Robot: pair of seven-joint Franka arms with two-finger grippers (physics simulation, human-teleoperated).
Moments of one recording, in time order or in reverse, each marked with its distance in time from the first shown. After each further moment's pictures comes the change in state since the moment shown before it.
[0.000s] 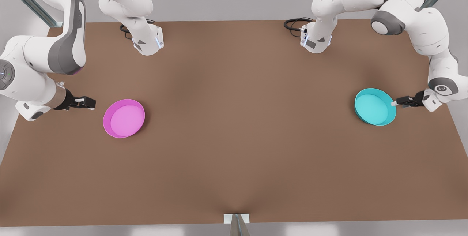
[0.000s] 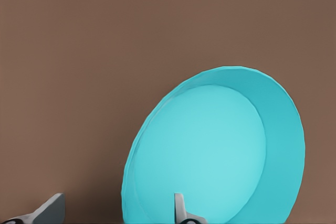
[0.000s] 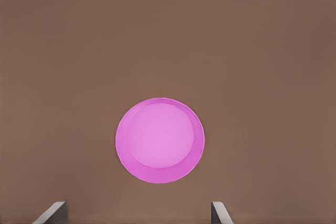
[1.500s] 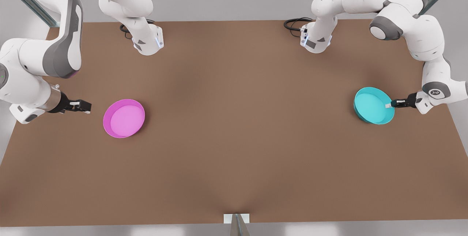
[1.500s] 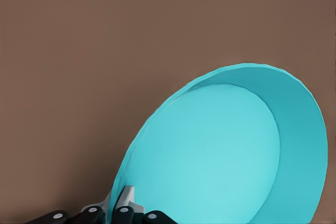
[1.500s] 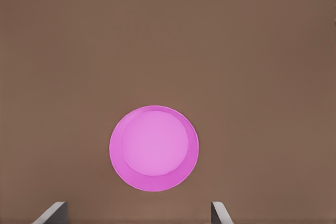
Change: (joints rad) left arm -0.002 0.055 -0.002 0.006 -0.037 -0.057 -0.015; right arm -0.020 0.026 -0.002 0.028 -0.002 0.017 -0.006
